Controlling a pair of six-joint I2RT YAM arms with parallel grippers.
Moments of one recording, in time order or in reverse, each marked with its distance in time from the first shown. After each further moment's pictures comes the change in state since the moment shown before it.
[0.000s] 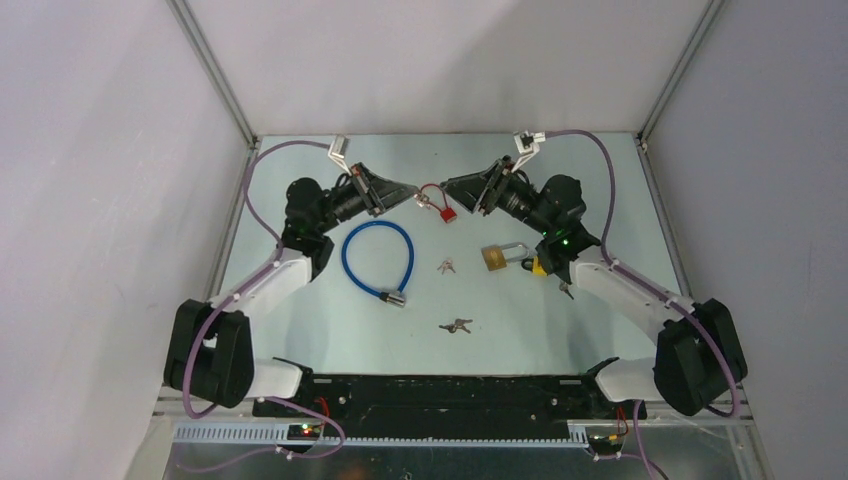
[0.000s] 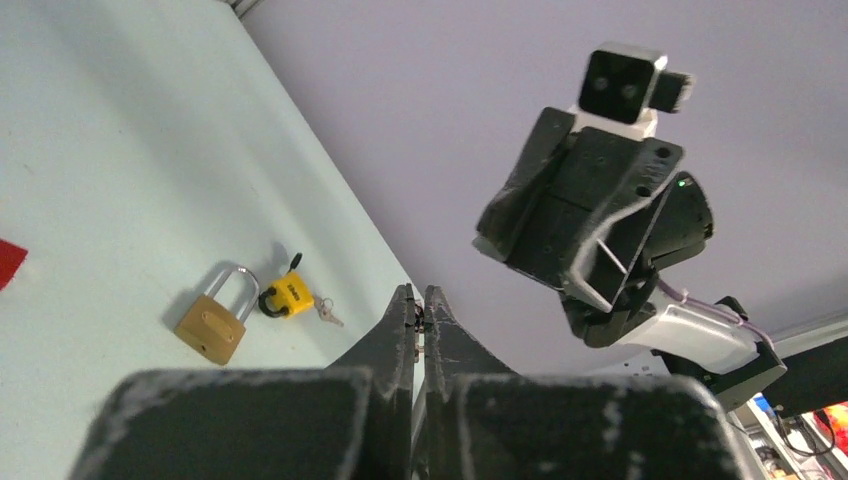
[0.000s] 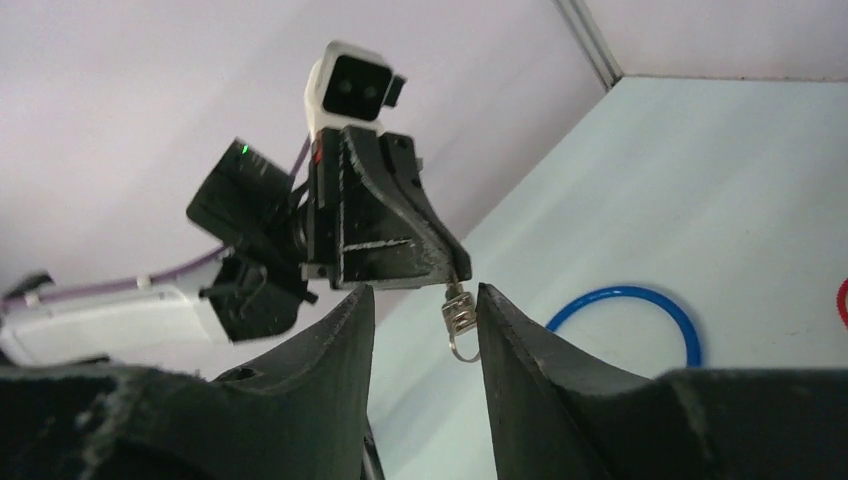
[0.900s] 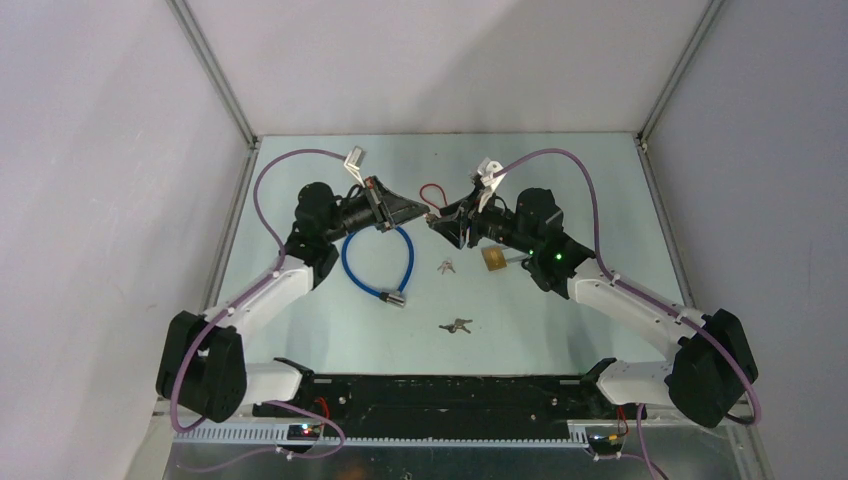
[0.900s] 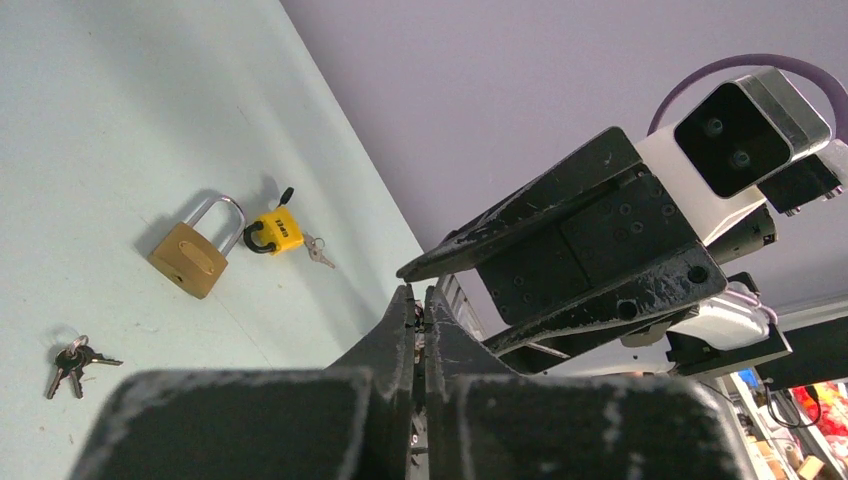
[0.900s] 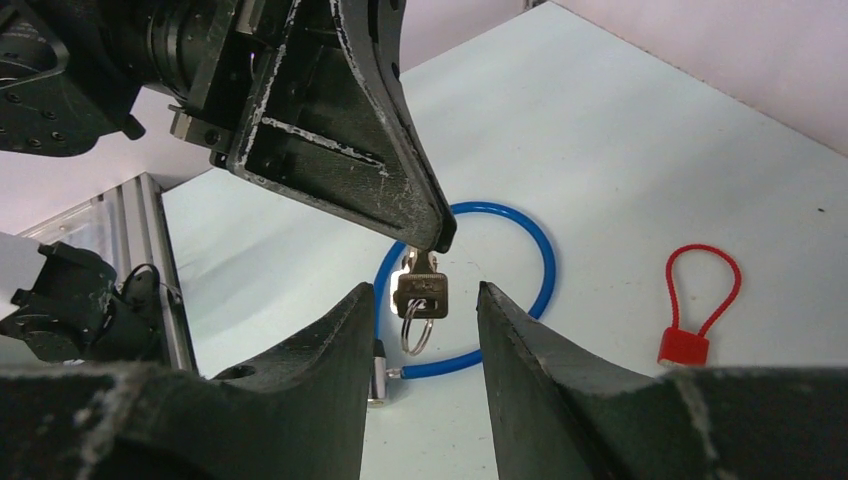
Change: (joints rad) left arm -0.083 -0.071 -0.024 -0.205 -0.012 0.057; right arm 0.158 -0.087 0.000 -0.363 0.054 -0.674
